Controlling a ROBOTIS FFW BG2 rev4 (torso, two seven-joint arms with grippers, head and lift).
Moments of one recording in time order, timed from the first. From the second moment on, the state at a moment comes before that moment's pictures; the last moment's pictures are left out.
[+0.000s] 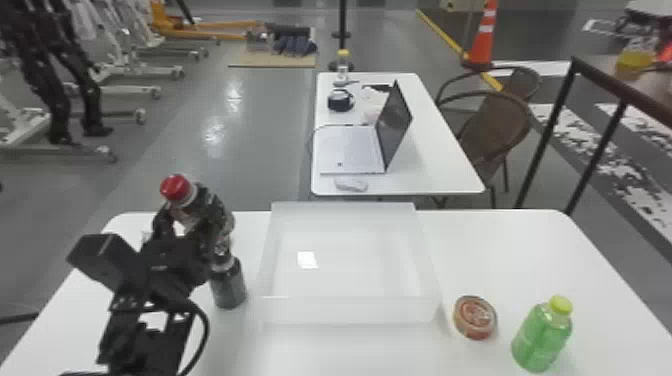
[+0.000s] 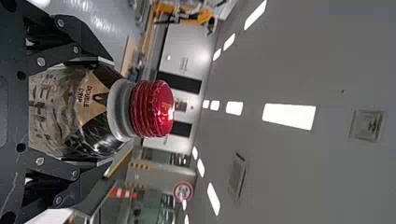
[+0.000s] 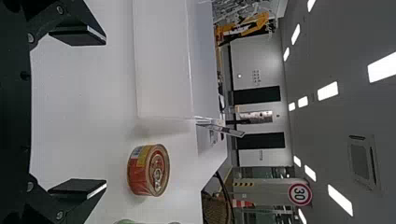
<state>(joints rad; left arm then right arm) 0.06 0.14 -0.08 -1.70 0.34 -0.22 0.02 0.53 -0.01 0.12 -1.63 -0.04 -0.34 -0.01</state>
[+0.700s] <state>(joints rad) -0.18 0.09 -0.31 -1.38 0.47 -0.08 -0.36 0.52 -0.02 0.12 -1.63 -0.04 -0.34 -0.01</state>
